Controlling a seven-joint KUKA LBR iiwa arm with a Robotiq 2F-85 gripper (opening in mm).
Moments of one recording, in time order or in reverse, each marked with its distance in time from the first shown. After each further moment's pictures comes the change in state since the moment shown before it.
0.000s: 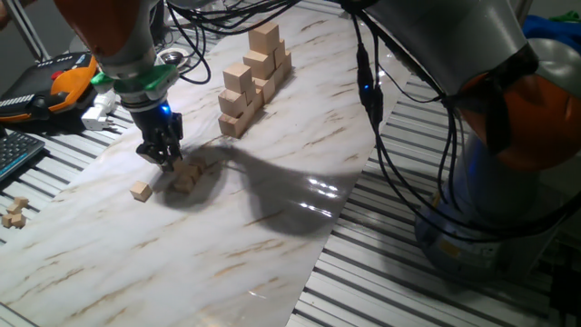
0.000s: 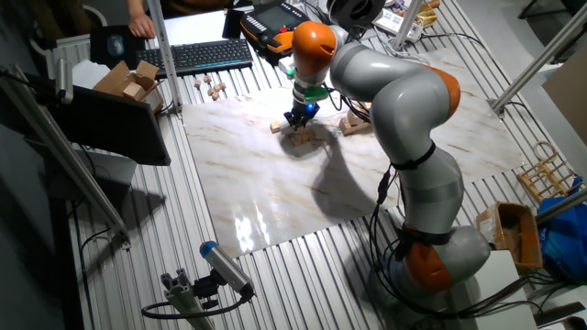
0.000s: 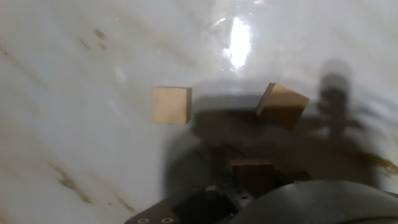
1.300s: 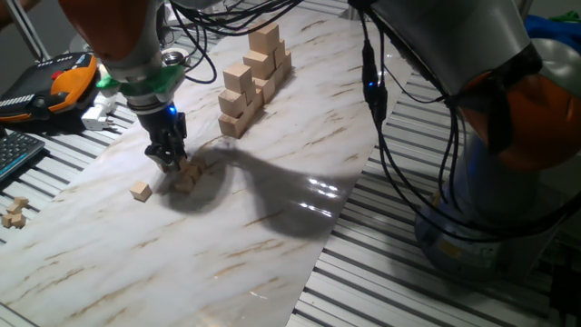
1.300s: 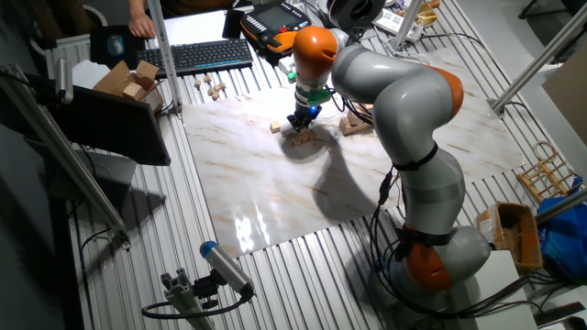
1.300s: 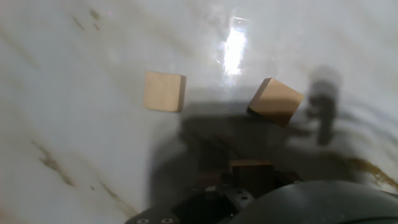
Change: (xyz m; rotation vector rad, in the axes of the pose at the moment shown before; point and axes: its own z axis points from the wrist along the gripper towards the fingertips) arm 0.006 -0.010 0.005 -0.004 -0.007 -0.109
